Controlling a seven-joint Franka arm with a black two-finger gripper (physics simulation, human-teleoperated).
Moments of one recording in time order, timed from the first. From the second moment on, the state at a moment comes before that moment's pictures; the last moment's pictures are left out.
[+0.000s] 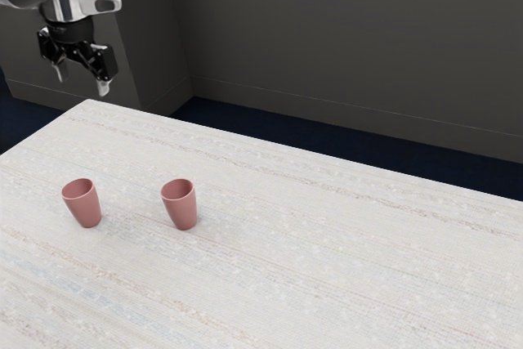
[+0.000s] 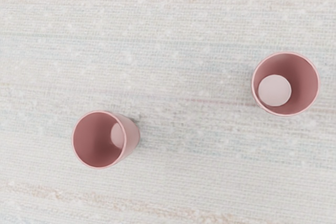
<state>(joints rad) -0.09 -0.12 0.21 -1.71 0.23 1.65 0.02</state>
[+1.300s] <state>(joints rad) 0.15 -0.02 0.21 -1.99 0.05 1.73 0.04</state>
